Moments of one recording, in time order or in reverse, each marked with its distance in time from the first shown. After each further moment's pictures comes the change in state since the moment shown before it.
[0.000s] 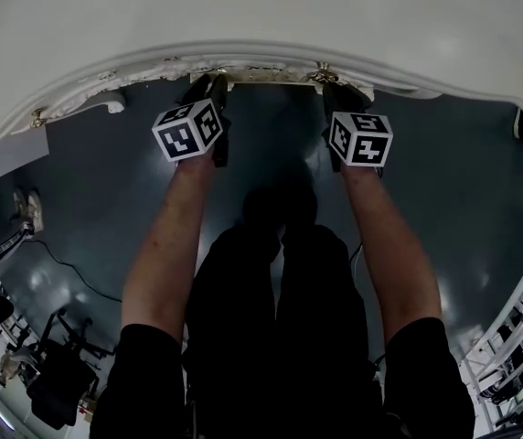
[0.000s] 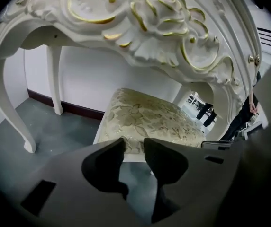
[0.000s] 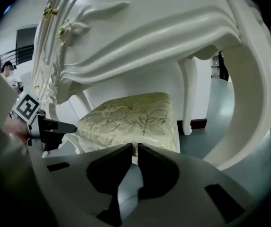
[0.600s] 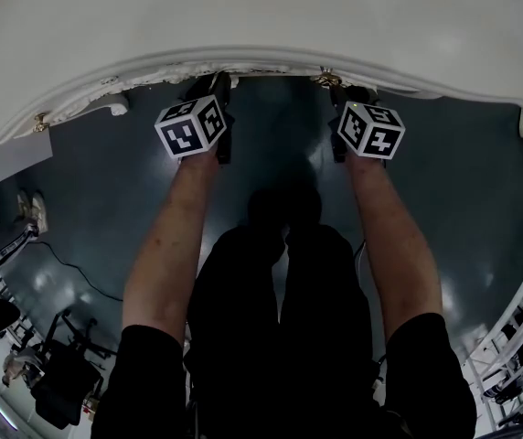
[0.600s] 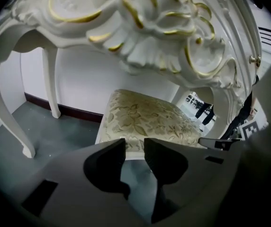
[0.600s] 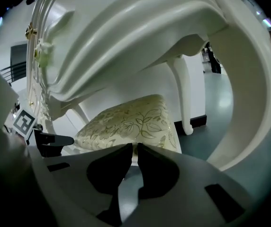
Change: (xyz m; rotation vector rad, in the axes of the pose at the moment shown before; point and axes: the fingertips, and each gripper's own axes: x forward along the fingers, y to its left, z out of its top) left arm 0.006 -0.007 0.012 0.021 -0.006 -0.014; right arm 0.008 -0.017 0.019 0.142 -0.087 0.018
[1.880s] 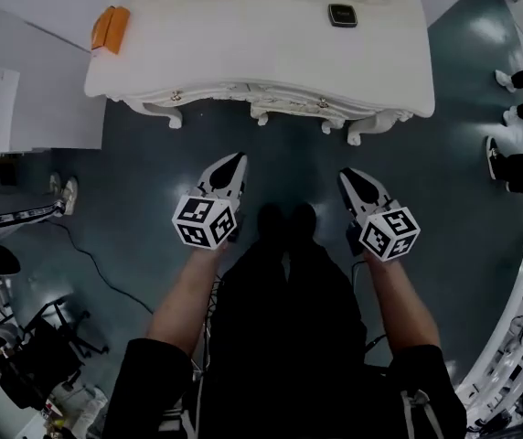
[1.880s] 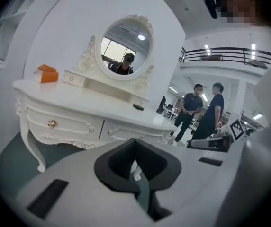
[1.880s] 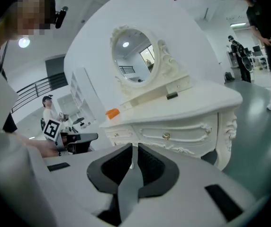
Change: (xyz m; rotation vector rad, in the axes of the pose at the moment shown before) left arm -0.406 -0.156 0.108 0.090 -0.228 -0.192; right arm -0.370 0.228 0.137 -0.117 -0.036 0.348
